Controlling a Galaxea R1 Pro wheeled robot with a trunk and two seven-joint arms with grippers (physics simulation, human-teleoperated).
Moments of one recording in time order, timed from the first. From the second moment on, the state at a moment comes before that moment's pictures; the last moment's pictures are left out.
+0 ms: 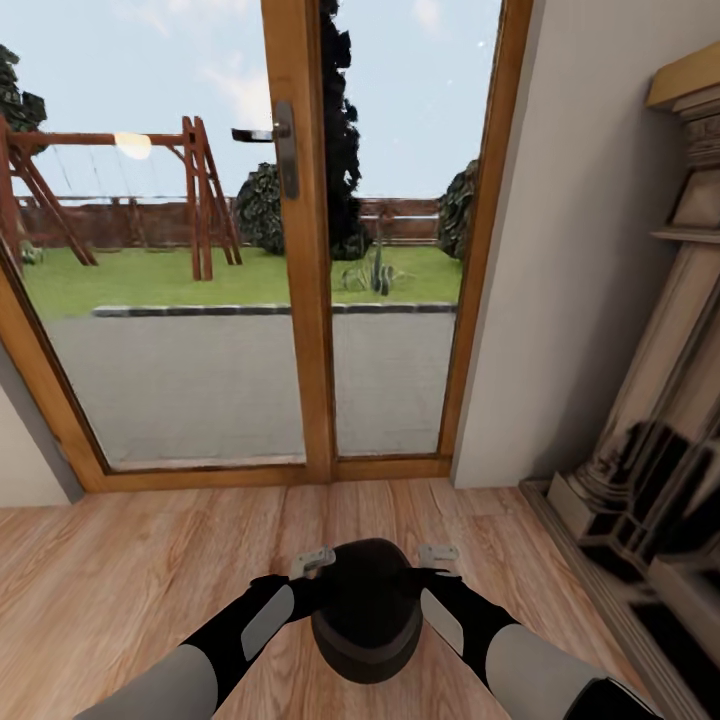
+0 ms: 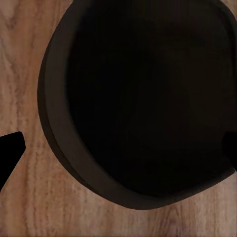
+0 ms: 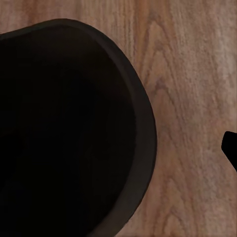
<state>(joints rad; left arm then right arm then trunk) -0.63 -0.06 -0.57 -0.51 0.88 0.38 0.15 -0.72 0.12 0.59 -0.29 -0.65 0.18 -0.22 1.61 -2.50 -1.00</state>
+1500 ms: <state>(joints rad) -0.63 -0.06 -0.57 -0.50 0.88 0.34 0.15 -0.72 0.12 0.59 -0.28 -0.65 0.18 -0.22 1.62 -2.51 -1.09</state>
